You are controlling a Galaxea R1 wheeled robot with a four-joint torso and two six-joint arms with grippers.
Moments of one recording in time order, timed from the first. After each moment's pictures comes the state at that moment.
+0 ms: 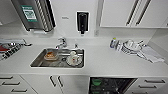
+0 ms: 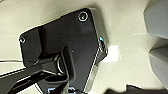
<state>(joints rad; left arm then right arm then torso) 1.51 3.03 -2.83 1.19 -0.18 -1.07 -1.38 2.34 -1.93 -0.73 -0.03 0.88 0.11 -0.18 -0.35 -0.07</state>
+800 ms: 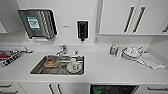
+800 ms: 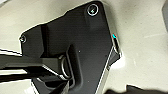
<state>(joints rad) 1.51 2.99 -2.83 1.14 -0.31 -1.08 -1.55 2.61 -2.30 -0.76 0.13 0.87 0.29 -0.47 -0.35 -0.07</state>
